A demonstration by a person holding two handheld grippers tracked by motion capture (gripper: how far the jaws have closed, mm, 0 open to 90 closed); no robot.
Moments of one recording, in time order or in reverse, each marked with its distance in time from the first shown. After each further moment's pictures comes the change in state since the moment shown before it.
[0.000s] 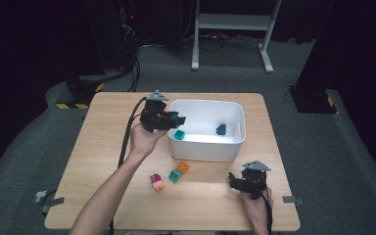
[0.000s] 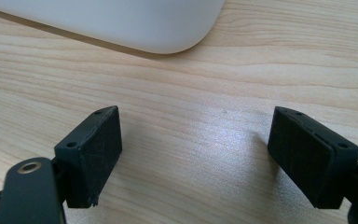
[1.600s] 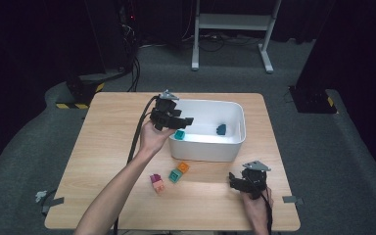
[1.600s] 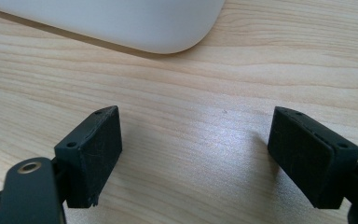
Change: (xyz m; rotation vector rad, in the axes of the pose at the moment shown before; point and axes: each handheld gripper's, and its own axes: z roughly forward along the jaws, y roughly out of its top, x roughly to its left) left arm -0.002 0.005 0.025 0.048 0.042 0.012; right arm 0.000 0.000 0.000 0.000 0.000 0.000
